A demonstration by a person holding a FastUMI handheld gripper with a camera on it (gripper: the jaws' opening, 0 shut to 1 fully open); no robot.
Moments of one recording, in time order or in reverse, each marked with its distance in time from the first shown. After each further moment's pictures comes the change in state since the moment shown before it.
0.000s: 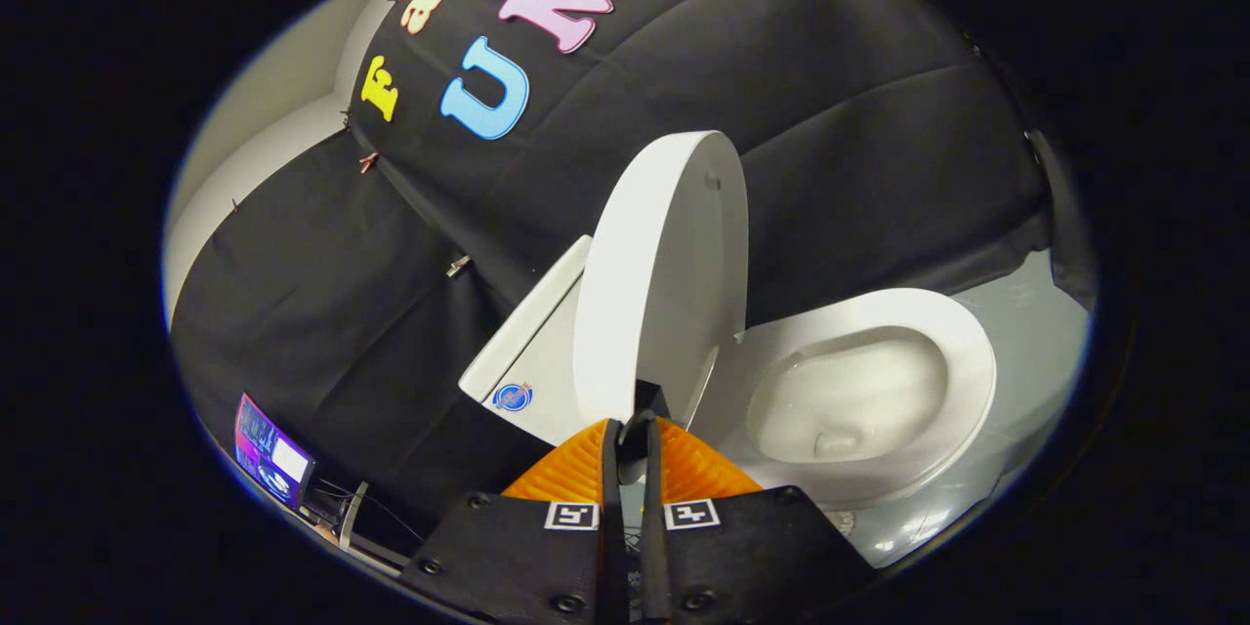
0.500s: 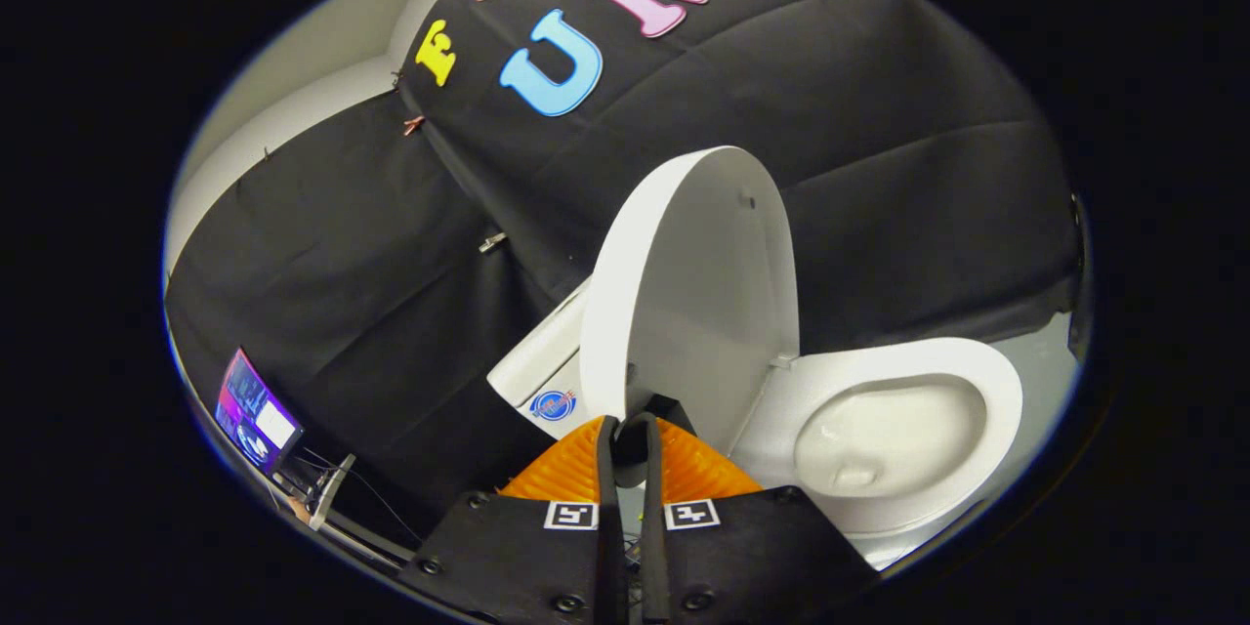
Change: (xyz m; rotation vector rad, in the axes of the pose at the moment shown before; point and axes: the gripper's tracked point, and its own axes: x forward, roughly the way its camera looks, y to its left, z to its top) arm 0.043 0.067 0.005 -0.156 0.024 0.077
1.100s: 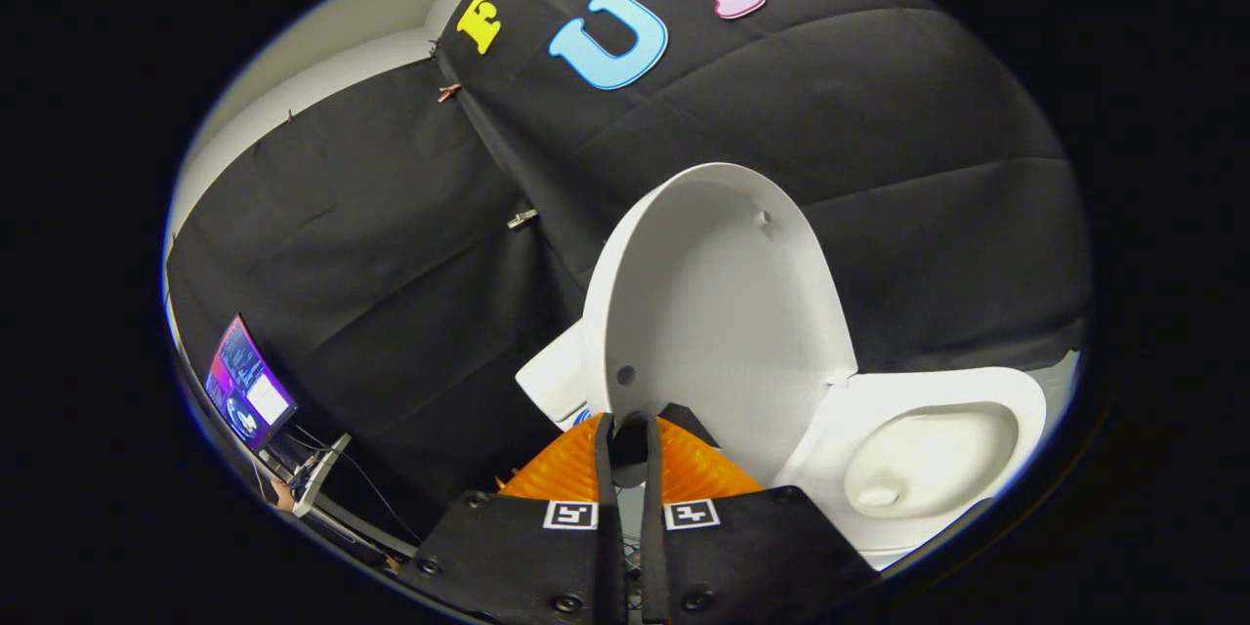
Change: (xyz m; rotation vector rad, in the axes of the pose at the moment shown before) arm 0.065 0.055 -0.008 -0.086 0.043 0.056
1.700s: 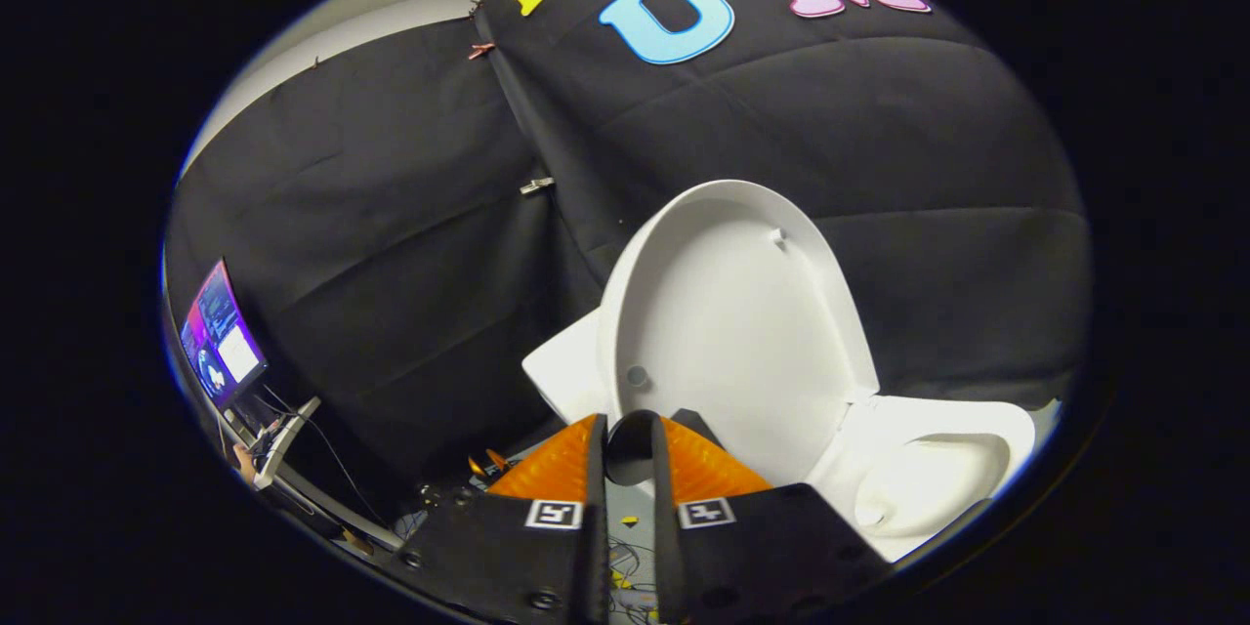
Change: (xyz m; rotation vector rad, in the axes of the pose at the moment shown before) arm 0.045 0.042 -0.023 -0.135 0.085 0.015
